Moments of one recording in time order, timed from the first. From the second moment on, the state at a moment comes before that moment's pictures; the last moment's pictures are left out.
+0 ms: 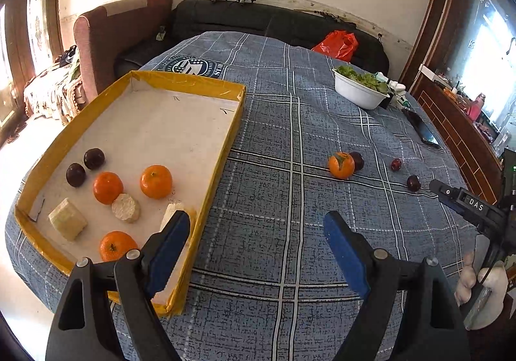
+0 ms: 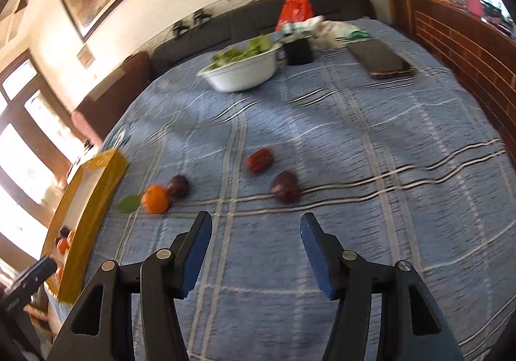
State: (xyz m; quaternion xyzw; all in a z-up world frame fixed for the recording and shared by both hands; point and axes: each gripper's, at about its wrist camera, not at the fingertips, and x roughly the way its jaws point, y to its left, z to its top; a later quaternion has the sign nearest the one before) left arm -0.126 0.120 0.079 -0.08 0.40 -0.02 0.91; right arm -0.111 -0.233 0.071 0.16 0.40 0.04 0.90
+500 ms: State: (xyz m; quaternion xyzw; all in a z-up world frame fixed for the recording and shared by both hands) left arm -0.099 0.089 0.064 -0.06 0.42 -0.06 0.90; right arm -0.061 -0.239 0.044 0.19 0.42 0.04 0.88
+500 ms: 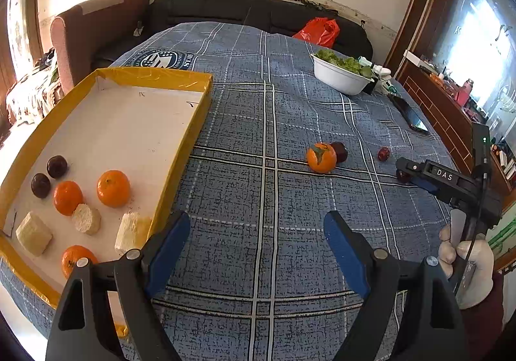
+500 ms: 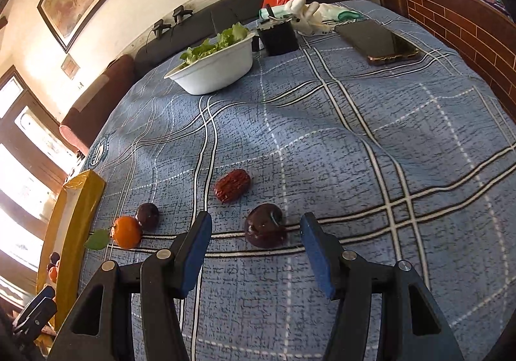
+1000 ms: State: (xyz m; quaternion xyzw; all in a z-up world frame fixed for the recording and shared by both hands) left arm -0.011 0.023 0.031 0.01 0.45 -0.11 0.88; right arm -0.059 -0.212 0.040 0.11 0.42 0.04 0.90
